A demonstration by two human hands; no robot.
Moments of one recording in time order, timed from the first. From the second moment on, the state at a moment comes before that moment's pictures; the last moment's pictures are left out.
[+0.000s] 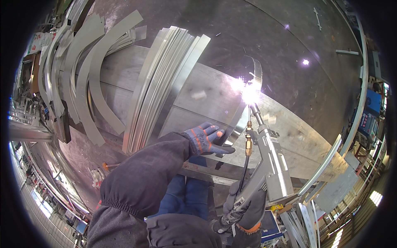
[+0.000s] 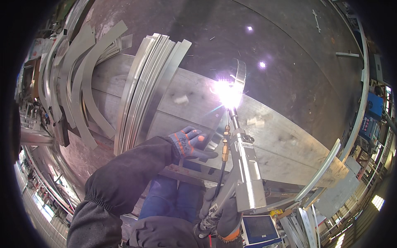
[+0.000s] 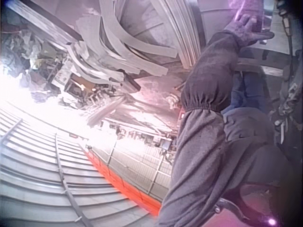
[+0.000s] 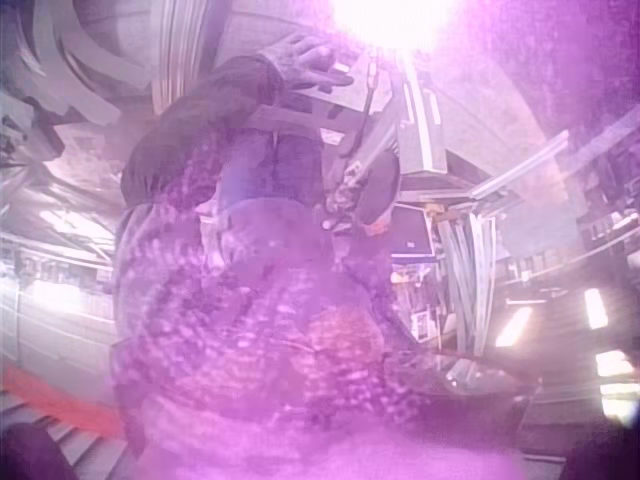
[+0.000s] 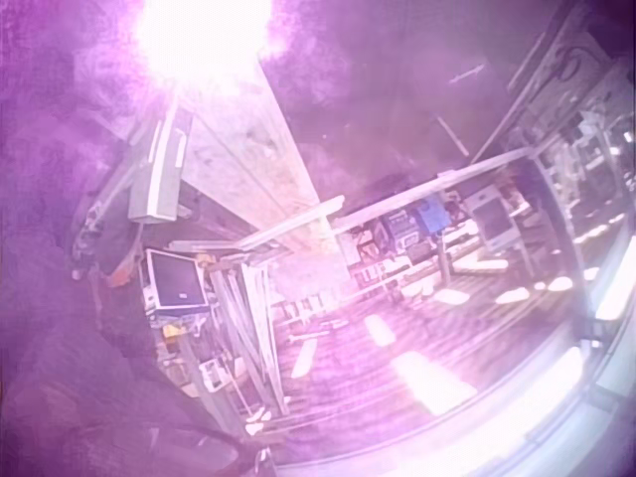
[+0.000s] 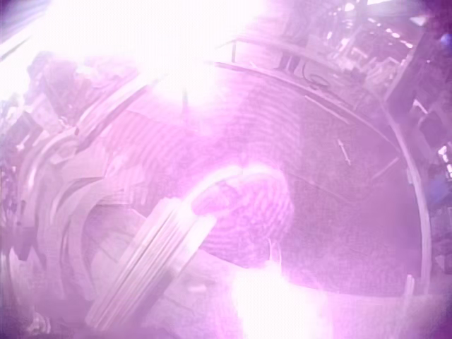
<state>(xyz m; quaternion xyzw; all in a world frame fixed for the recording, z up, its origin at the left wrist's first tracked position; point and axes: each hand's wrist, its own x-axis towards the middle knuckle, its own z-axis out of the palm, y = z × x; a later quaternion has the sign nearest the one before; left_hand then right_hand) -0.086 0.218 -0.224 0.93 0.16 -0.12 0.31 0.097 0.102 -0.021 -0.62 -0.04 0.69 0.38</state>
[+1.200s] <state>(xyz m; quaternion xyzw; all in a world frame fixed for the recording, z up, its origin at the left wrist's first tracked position) -0.079 0.210 -0.242 0.98 0.05 -0.19 -0.04 0.089 0.059 -0.019 -0.62 -0.06 0.66 0.43</state>
